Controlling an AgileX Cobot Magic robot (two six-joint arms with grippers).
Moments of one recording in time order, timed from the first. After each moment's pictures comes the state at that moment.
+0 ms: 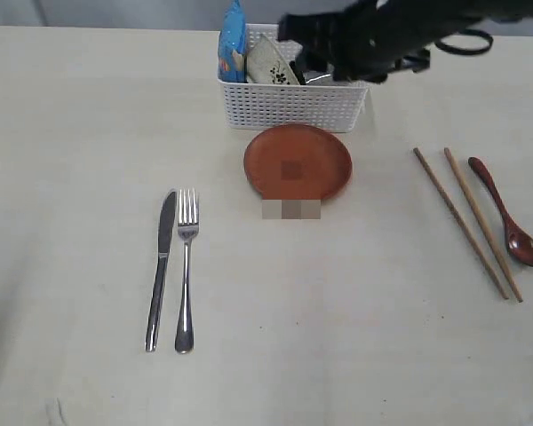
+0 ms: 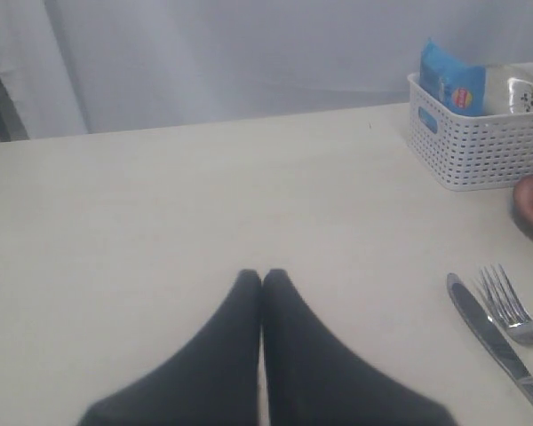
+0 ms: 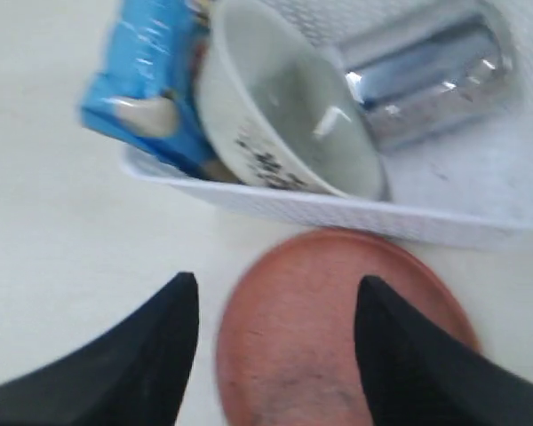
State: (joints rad) left arm -0.14 0.00 0.00 0.02 0.32 0.02; right arm 0.47 1.75 -1.23 0.29 0.41 0.12
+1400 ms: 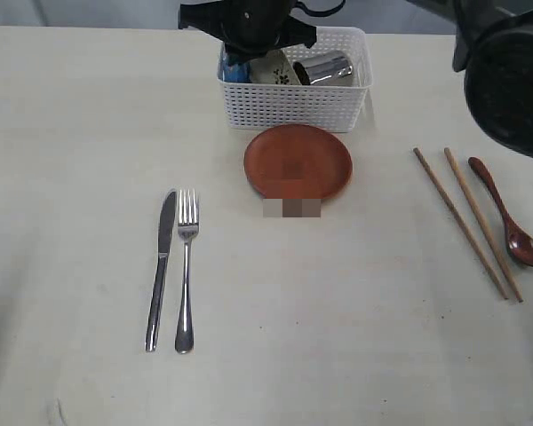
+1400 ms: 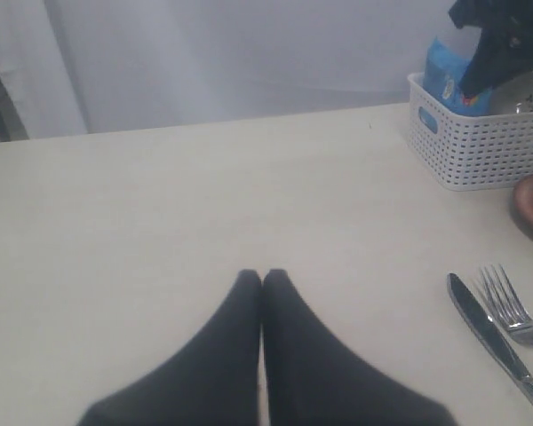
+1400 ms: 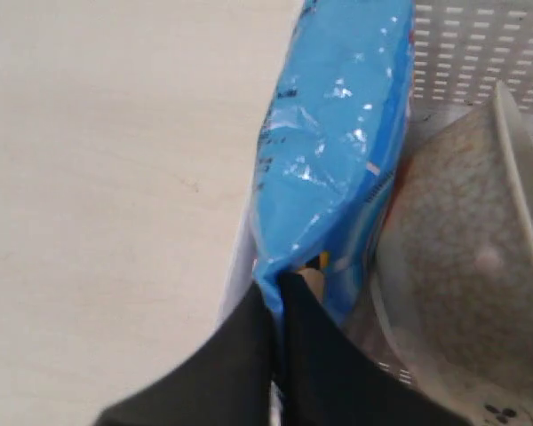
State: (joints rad) left arm -0.14 0.00 0.00 0.02 0.32 0.03; right arm 0.58 2.34 -2.08 0.05 0.82 0.39
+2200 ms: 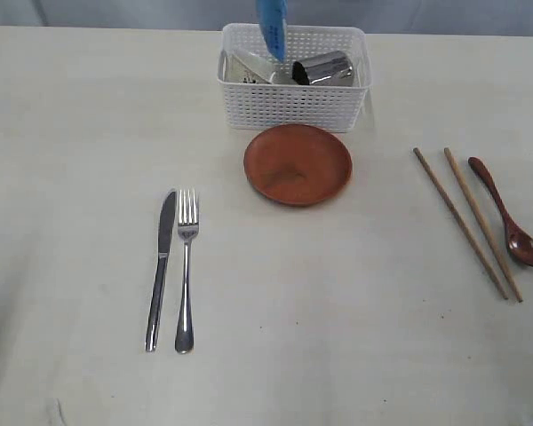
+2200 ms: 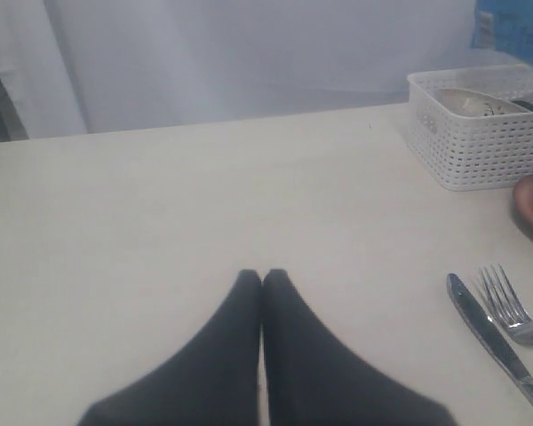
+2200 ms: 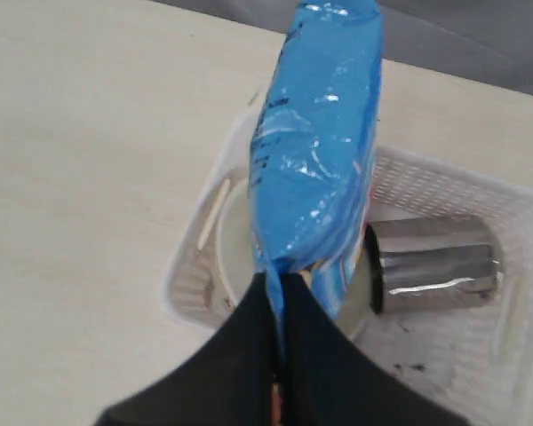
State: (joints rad) left arm -0.14 0.00 0.00 0.02 0.32 0.03; right arm 0.58 2.11 -2.11 -0.17 1.03 0.31
